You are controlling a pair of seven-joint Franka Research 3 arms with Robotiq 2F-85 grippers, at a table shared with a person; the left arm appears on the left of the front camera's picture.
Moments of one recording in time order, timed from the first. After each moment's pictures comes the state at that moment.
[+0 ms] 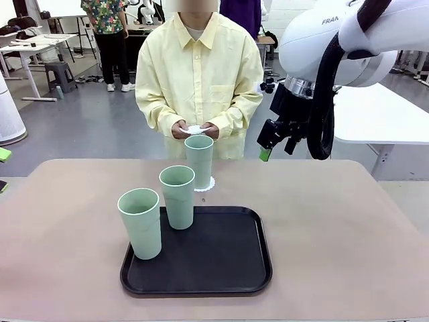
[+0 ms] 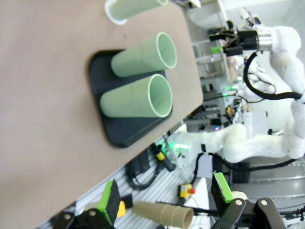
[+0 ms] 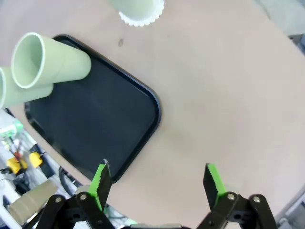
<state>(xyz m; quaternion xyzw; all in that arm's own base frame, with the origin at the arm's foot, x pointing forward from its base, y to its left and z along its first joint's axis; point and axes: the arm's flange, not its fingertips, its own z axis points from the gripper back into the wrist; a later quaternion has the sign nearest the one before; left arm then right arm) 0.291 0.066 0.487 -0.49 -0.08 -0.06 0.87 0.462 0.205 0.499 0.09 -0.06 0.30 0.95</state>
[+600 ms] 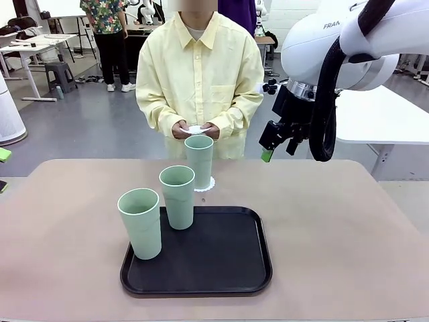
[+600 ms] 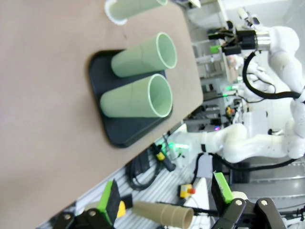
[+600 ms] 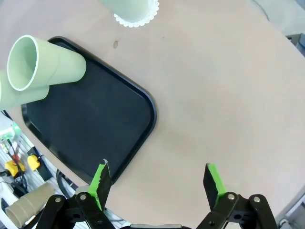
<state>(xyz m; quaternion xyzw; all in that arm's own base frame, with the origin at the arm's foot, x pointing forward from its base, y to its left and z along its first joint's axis) 0.291 0.066 0.487 -0.49 -0.08 -0.06 0.87 0.464 0.200 0.494 0.09 -0.07 0.30 0.95</state>
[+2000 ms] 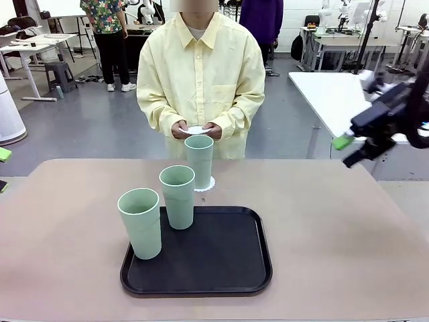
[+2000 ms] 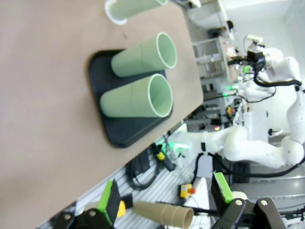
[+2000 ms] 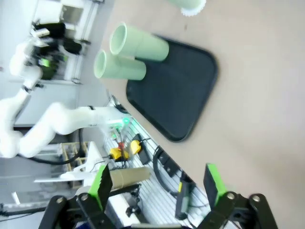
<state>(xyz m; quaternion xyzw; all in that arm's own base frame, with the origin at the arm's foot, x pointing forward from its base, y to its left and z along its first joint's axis) 0.291 0.066 0.487 -0.49 -0.08 -0.06 0.87 0.380 -0.016 0.493 0.43 -0.04 0.17 0.88</state>
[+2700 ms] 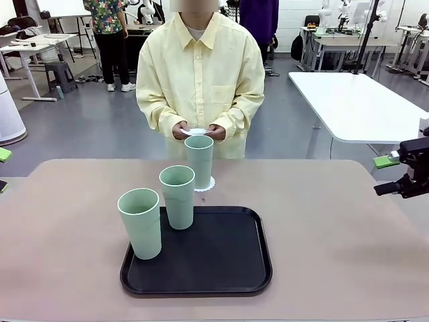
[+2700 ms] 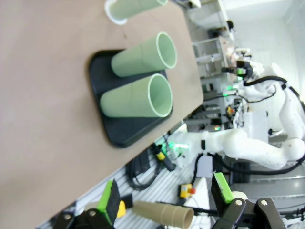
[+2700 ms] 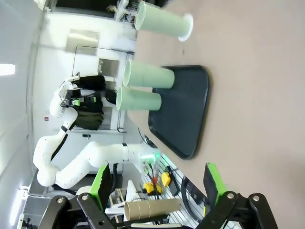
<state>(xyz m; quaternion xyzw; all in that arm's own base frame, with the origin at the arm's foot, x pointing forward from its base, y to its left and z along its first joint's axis) 0.291 0.066 0.488 -0.49 -0.08 -0.06 0.87 0.344 -0.098 0.416 0.55 -0.10 0.04 0.83</state>
